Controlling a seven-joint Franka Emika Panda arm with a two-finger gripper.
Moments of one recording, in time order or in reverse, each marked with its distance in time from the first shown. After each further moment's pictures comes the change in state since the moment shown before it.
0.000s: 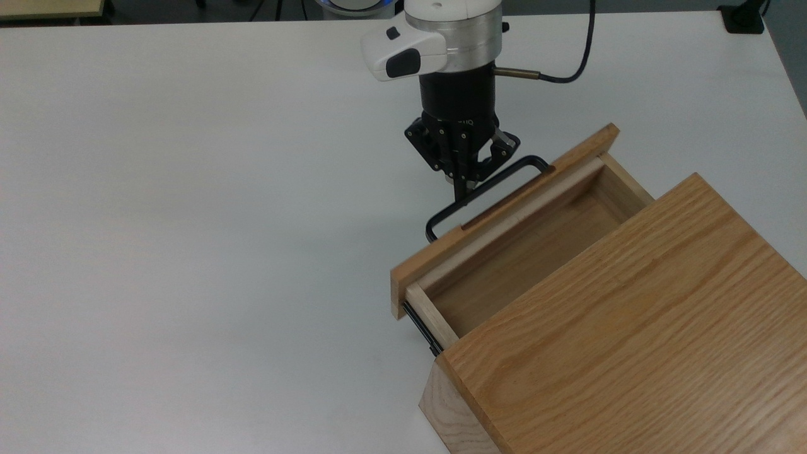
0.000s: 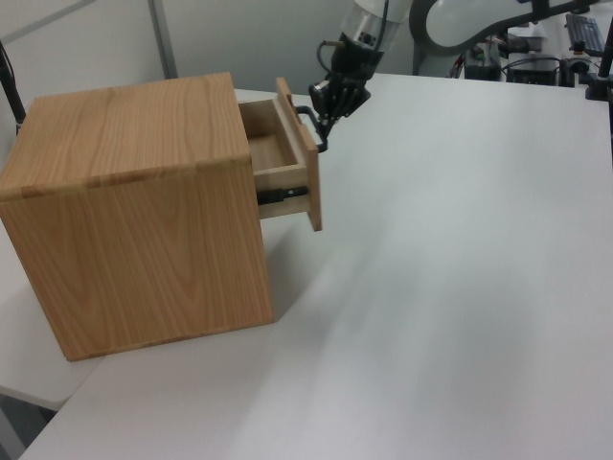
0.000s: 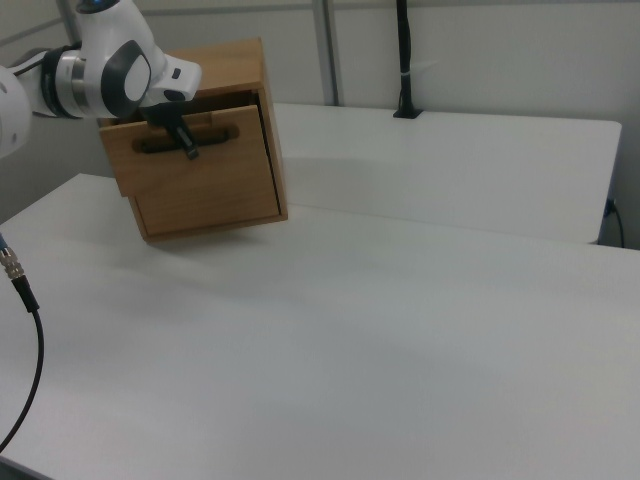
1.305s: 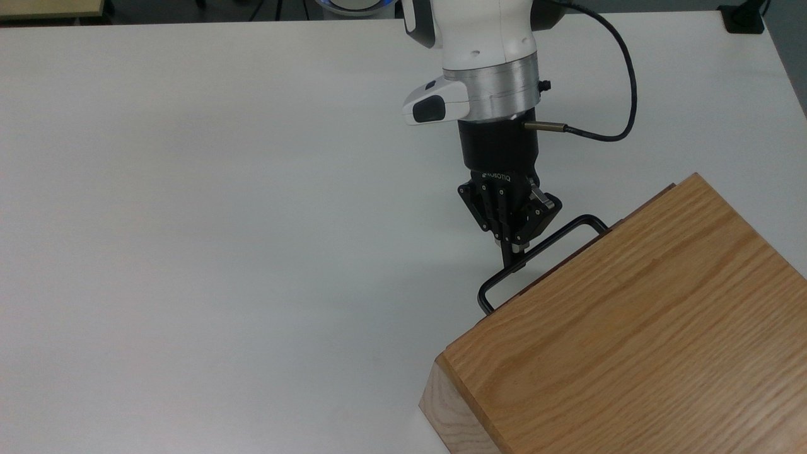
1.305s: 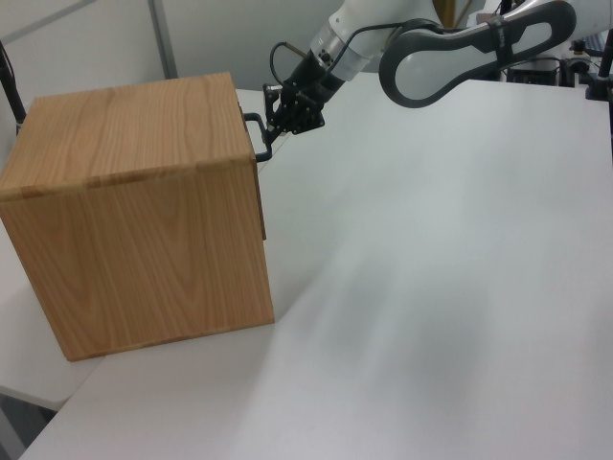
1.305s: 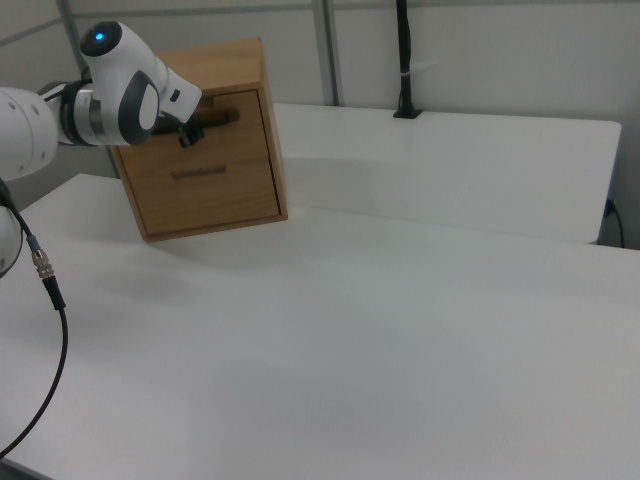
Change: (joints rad) arm 0.096 0.156 -0.062 0.081 -0.002 0.352 0.381
